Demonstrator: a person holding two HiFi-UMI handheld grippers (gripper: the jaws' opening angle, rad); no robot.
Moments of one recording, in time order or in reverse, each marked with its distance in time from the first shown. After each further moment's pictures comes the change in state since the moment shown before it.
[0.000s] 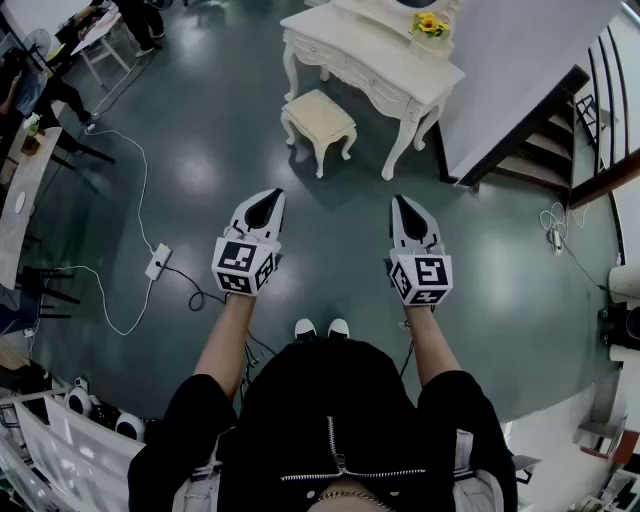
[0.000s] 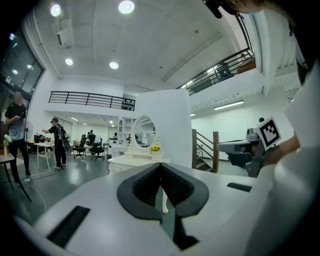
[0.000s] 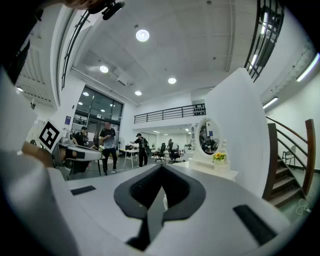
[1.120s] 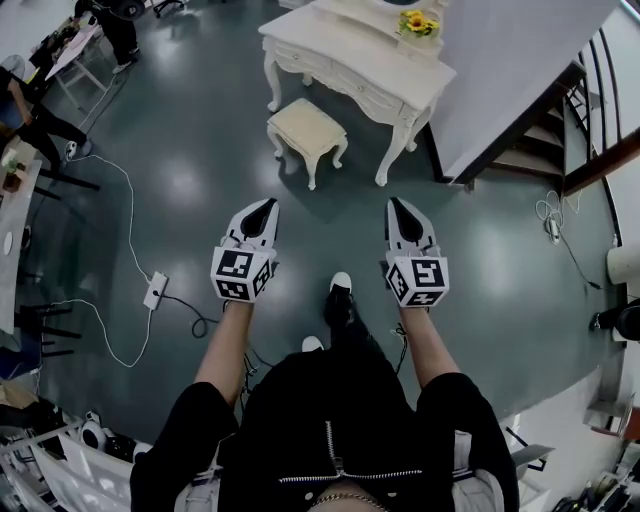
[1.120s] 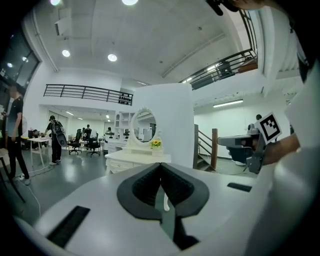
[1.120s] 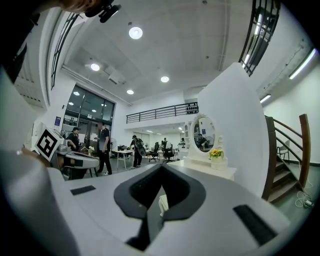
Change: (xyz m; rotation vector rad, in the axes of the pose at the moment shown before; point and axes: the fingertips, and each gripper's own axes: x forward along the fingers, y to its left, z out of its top) left arm 0.072 0.073 -0.029 -0.008 0.046 -0.055; right arm 0.085 -0.012 -0.016 0.044 0.002 -0.083
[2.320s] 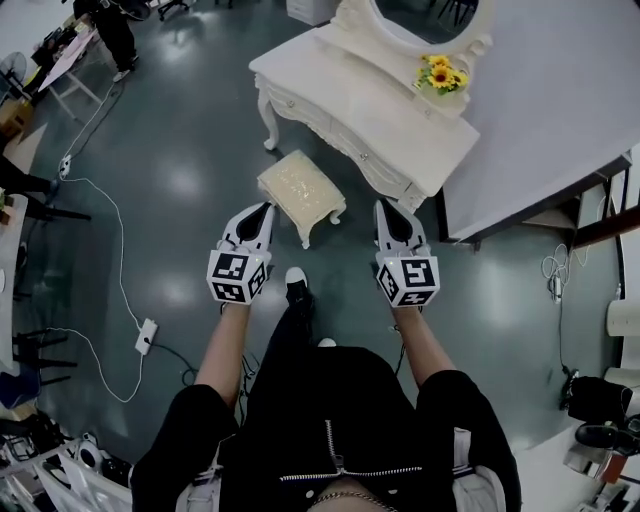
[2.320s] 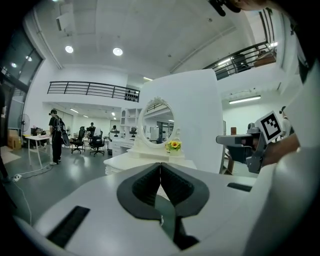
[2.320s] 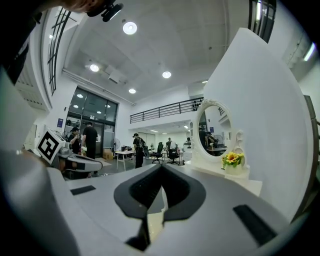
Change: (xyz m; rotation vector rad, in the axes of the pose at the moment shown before) left arm 0.318 0.159 0.043 -0.033 0.013 0.074; right arm 0.340 -0.155 0.018 0.001 0.000 0.098
